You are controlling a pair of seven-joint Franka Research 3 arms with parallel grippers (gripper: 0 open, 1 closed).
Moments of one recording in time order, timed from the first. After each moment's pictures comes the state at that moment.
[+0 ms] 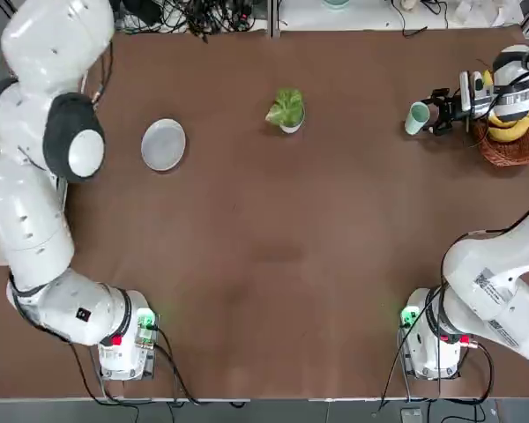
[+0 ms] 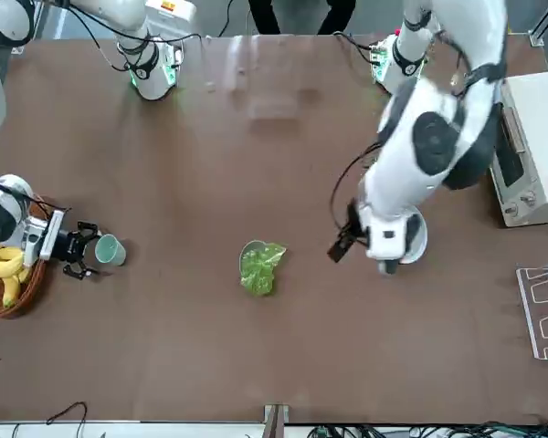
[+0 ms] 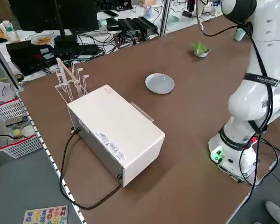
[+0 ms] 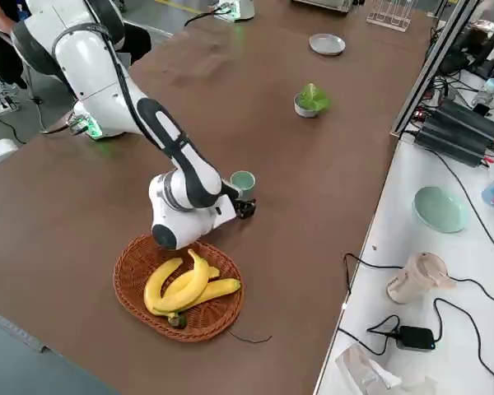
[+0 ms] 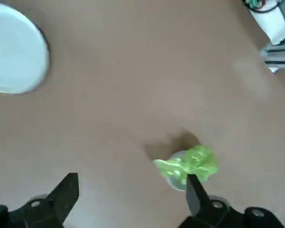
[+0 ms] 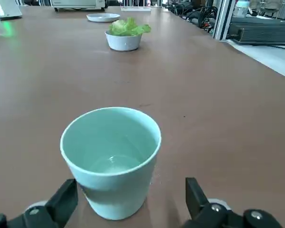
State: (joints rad) left arm -0.32 0.46 -0.14 -1.19 -0.10 1.70 -1.20; right arm -0.76 0.85 0.31 -1.69 0.80 1.91 -2.49
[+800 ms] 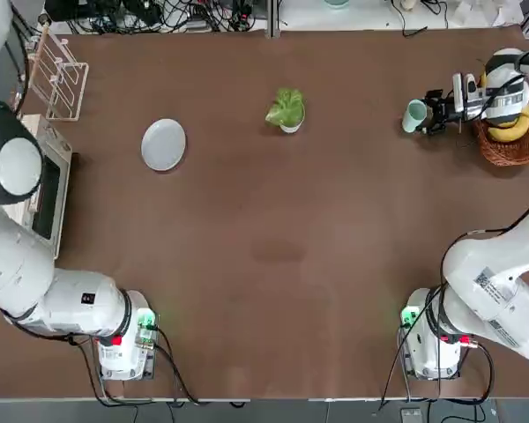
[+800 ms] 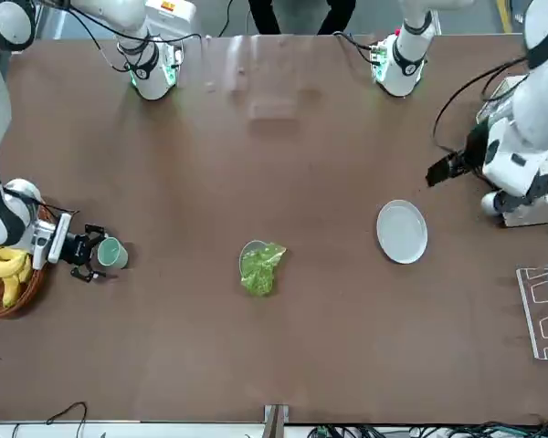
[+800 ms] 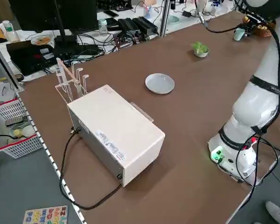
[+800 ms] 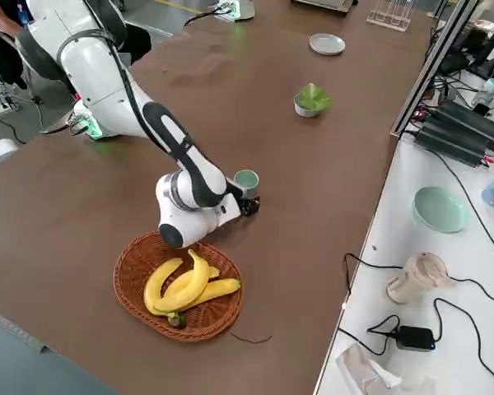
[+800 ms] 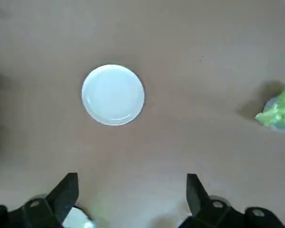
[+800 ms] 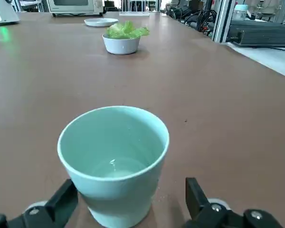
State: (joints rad) left arm -0.03 0.13 -0.14 -1.42 -0.09 1.44 -0.37; right arm -0.75 0.88 0.34 -1.69 0.82 1.93 -2.49
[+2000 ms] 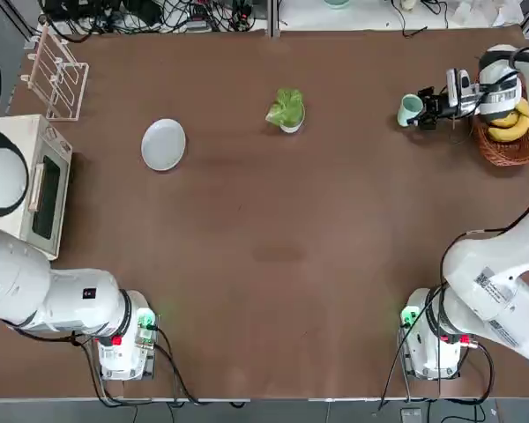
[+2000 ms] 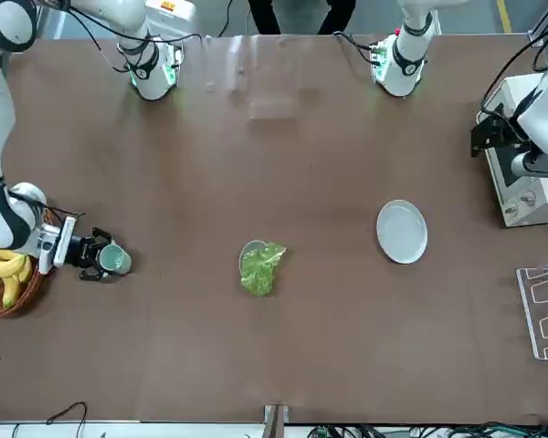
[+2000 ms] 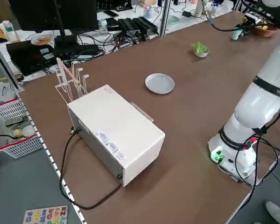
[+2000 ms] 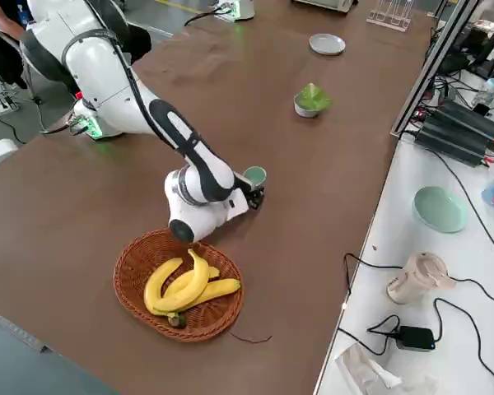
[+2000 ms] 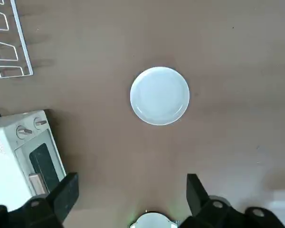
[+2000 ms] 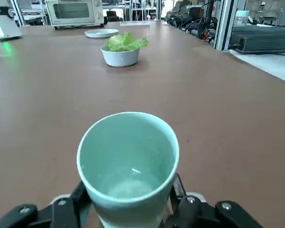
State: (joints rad) left arm 0.04 0.06 -0.14 -1.45 0.04 1.40 0.00; right arm -0.74 0.88 0.38 -1.69 0.83 1.93 -2.40
